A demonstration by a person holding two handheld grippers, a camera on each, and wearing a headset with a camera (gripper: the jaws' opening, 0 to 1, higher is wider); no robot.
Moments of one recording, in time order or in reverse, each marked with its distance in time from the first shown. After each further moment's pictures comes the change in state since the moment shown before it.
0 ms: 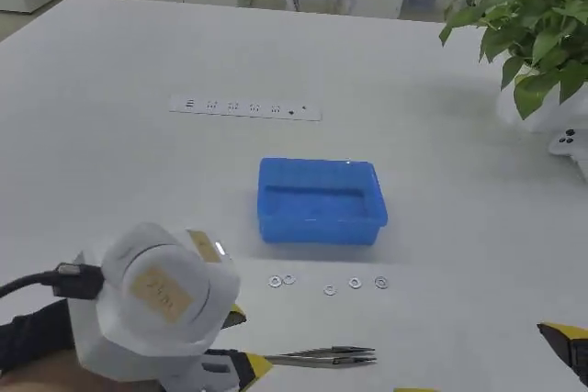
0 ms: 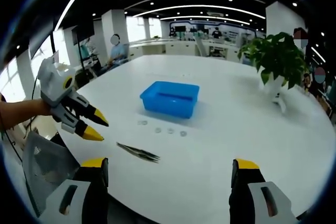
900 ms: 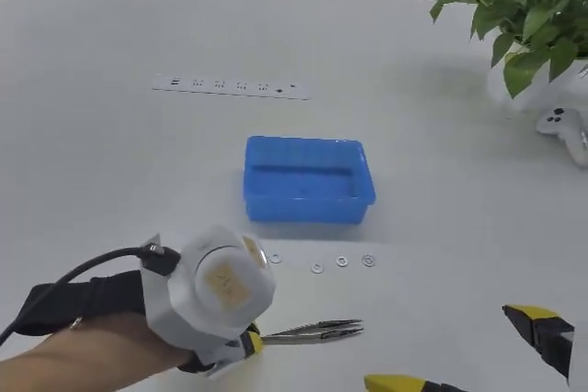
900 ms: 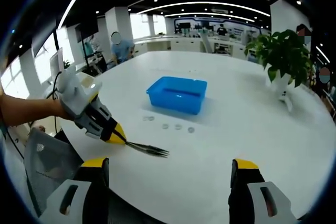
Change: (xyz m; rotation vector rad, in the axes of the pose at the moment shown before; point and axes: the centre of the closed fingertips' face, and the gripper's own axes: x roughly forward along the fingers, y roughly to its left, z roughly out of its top) left arm 0.046 -0.005 -0.018 0.165 0.125 -0.081; right arm 0.006 0.013 -0.007 -0.010 0.029 0.045
